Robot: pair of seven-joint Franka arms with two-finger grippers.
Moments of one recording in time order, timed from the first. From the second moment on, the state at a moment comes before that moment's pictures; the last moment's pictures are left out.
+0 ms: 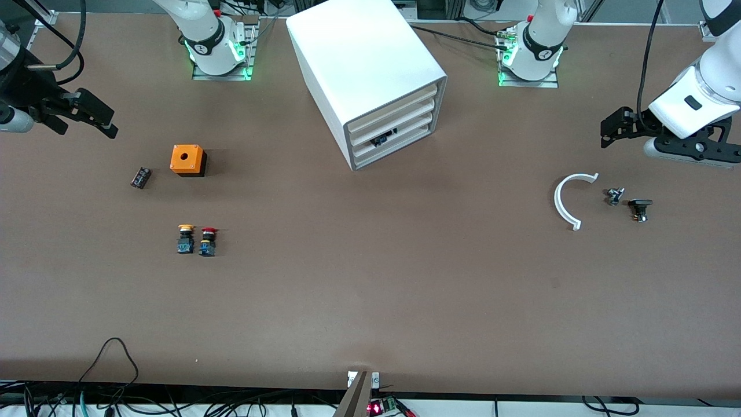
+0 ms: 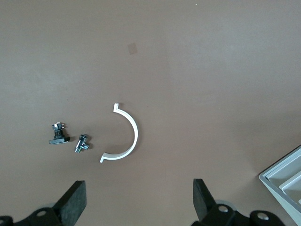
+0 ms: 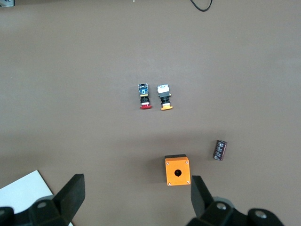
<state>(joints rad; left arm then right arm) -0.05 -0.03 -0.02 -1.70 0.02 1.62 0.08 0.00 -0.08 0.07 -1.66 0.02 1.66 0.16</state>
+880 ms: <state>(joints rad) -0.05 -0.03 -0.02 -1.70 0.02 1.59 0.08 0.00 -0.01 0.07 -1.61 0.02 1.59 0.17</state>
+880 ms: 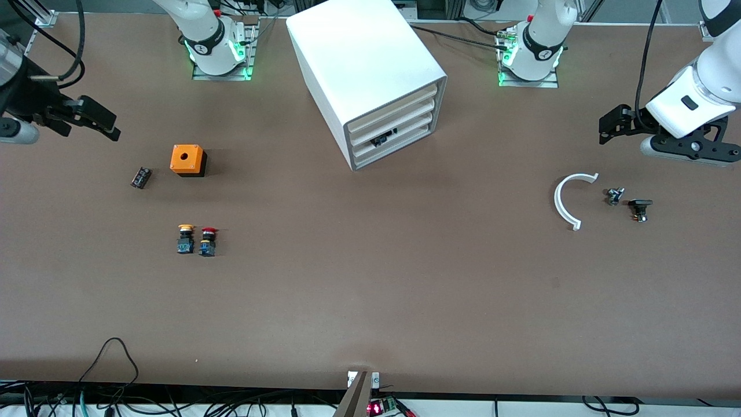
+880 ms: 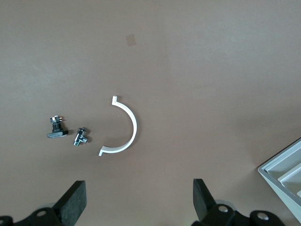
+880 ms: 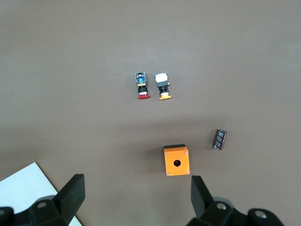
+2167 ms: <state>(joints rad) -0.07 0.25 -0.06 -1.73 -0.47 1.44 0.29 0.10 0.30 0.08 -1.72 0.02 1.92 0.26</state>
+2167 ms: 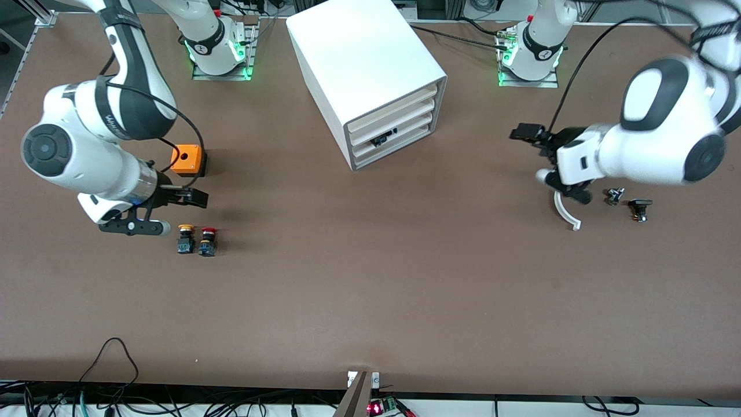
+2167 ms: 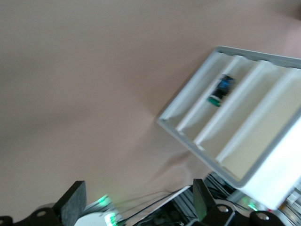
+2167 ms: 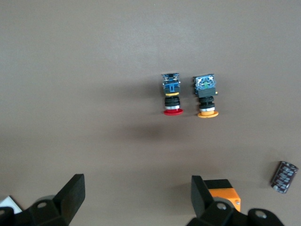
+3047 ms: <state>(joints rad) -0.08 0.40 -0.06 -2.08 -1.00 1.71 0.82 0.16 0.49 0.08 -1.37 0.02 1.72 0.51</state>
